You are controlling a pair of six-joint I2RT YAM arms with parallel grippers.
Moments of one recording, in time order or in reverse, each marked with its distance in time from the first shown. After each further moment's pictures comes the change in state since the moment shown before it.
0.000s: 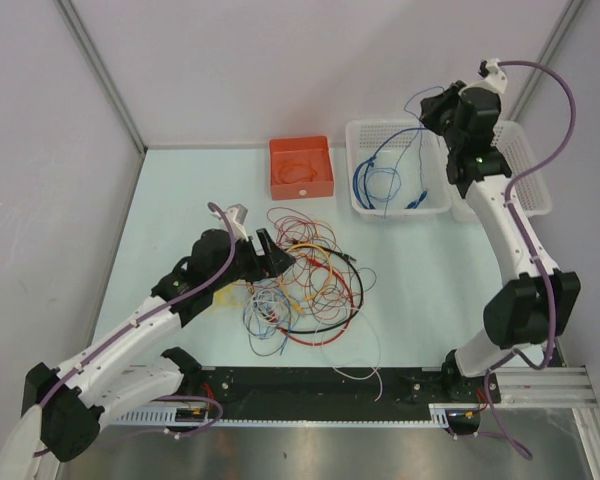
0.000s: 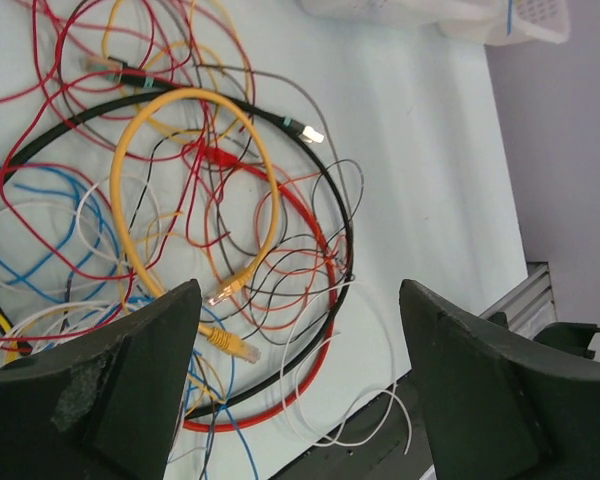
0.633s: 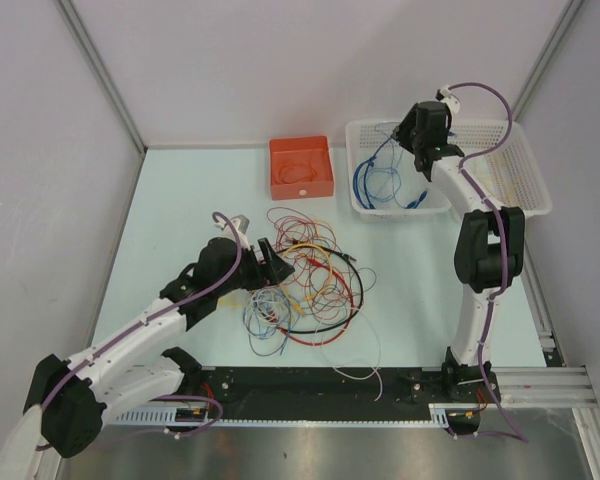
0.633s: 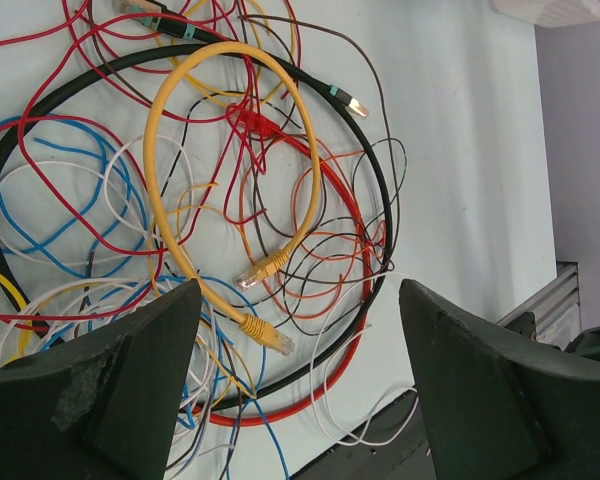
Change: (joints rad) left arm 0.008 0.029 -0.118 0.068 -0.006 -0.032; right arm 0.002 0.485 0.185 -0.023 0.051 0.033
